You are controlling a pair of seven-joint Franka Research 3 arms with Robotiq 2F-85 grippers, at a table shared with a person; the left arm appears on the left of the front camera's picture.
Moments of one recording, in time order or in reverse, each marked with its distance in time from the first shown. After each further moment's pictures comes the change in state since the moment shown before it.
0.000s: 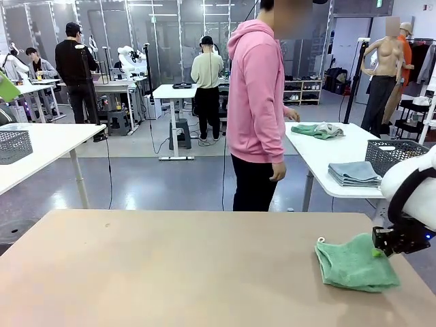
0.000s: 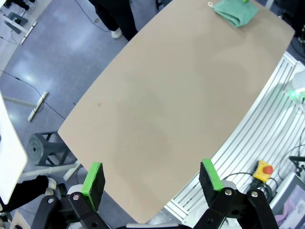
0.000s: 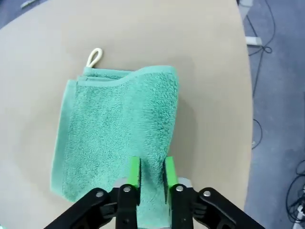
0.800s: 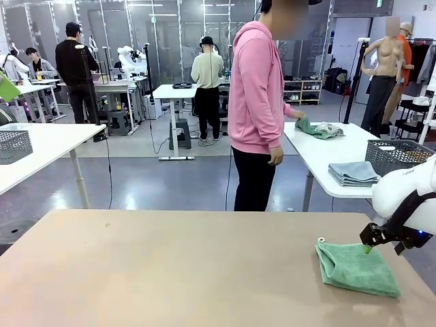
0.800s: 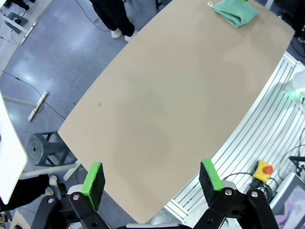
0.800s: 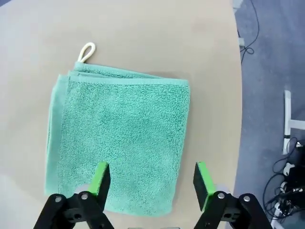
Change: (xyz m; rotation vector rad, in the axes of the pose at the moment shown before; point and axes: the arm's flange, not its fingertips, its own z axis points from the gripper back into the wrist) left arm 0.000 0.000 0.000 0.000 0.000 0.000; right arm 0.008 0.019 0.000 -0.108 0.028 0.076
